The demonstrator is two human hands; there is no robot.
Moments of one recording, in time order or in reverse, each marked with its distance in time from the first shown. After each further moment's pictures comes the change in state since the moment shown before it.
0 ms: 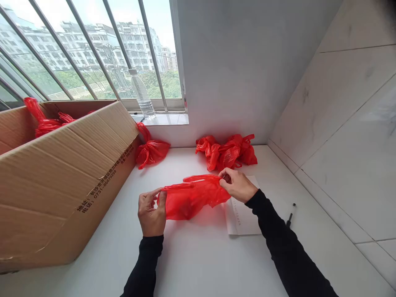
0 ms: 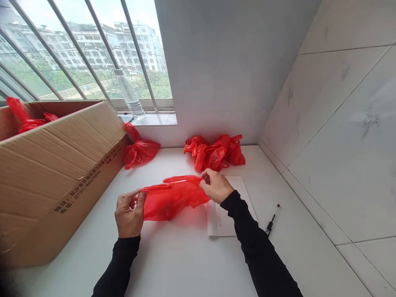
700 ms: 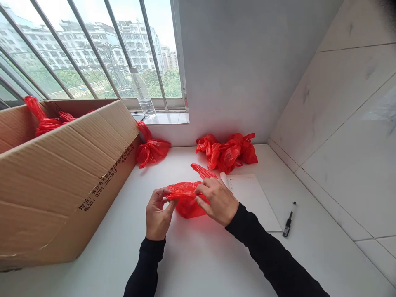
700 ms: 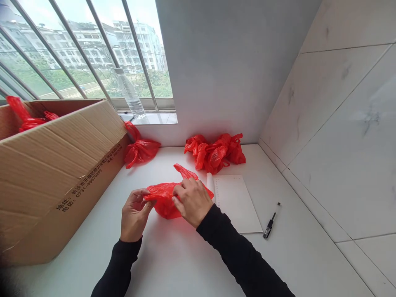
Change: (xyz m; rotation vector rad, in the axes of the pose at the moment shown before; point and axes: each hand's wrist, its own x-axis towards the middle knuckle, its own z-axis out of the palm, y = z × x) left_hand -0.004 0.018 -0.005 -0.276 -0.254 -0.151; right_hand -0.026 -0.050 0.051 -0.390 0.047 -0.411
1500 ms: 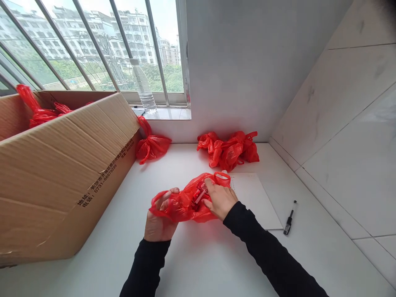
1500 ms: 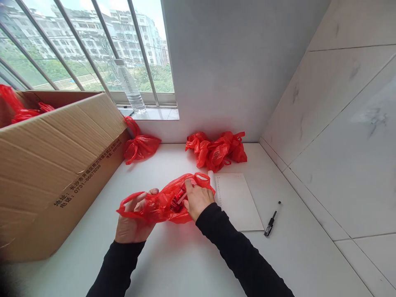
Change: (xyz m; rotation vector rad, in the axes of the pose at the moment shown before) left_hand -0.008 0.028 -0.001 -0.587 -0.227 -0.581; right_hand 0.003 -0.004 0.006 -0.219 -0.403 0.370
